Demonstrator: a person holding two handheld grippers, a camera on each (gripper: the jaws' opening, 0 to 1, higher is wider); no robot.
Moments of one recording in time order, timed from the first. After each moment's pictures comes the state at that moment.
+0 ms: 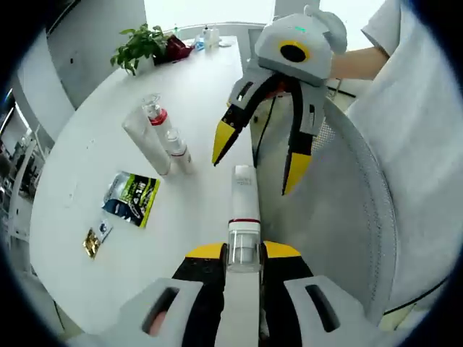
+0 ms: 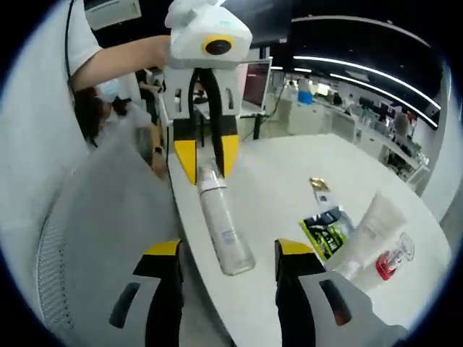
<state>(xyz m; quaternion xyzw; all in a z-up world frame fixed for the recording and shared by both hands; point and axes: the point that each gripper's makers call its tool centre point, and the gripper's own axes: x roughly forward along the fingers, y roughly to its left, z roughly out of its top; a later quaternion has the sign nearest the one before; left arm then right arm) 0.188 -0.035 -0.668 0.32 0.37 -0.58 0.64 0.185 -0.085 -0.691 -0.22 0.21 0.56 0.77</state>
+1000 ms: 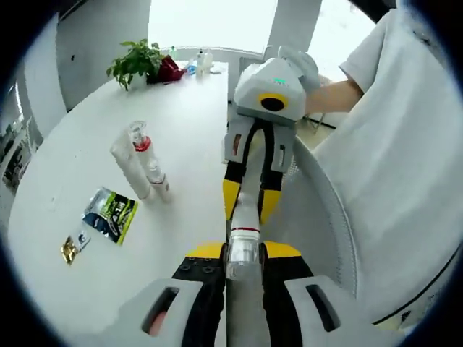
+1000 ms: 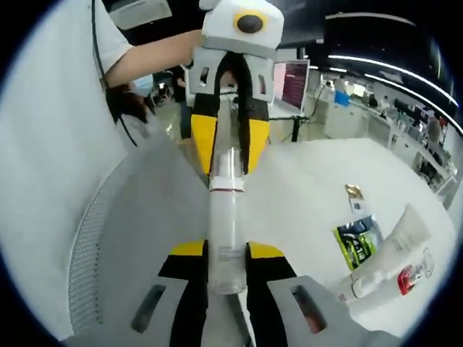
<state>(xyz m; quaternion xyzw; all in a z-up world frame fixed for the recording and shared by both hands) 0.172 -0.064 -0.621 0.16 0.34 -0.63 0.68 0.154 -0.085 -0.673 -0.14 0.22 0.65 0.71</state>
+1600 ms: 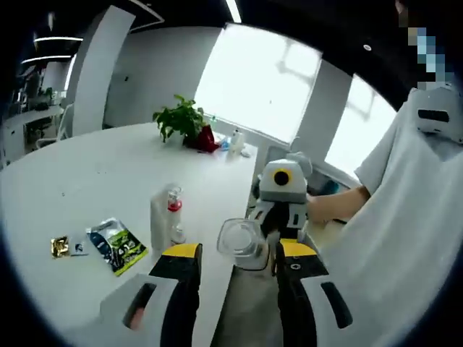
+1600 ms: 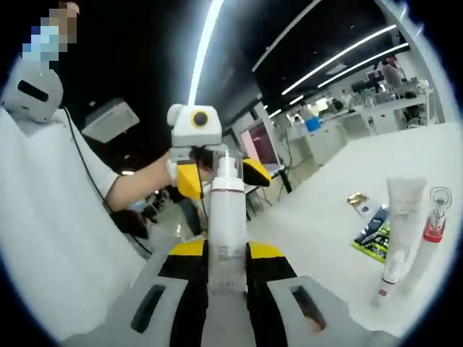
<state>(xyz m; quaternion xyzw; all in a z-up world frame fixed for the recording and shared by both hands) 0.207 -0.082 -0.557 -0.07 0.22 -0.60 0.77 0.177 -0.081 -0.600 0.16 0.16 0.62 0.75</state>
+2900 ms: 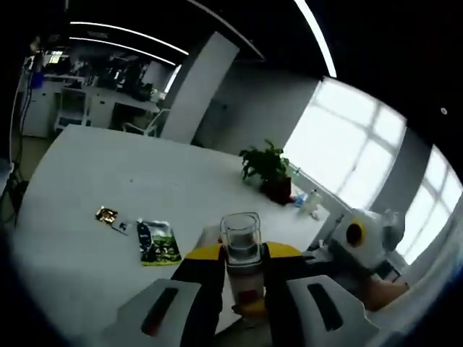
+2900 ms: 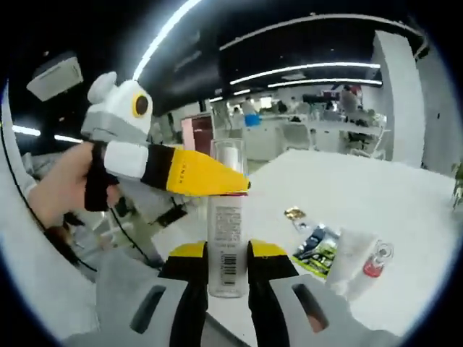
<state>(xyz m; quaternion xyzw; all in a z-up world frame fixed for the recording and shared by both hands) 0.247 -0.066 -0.529 -0.17 0.21 -0.36 0.89 0.215 -0.064 -0.578 0.09 0.21 0.47 0.85</state>
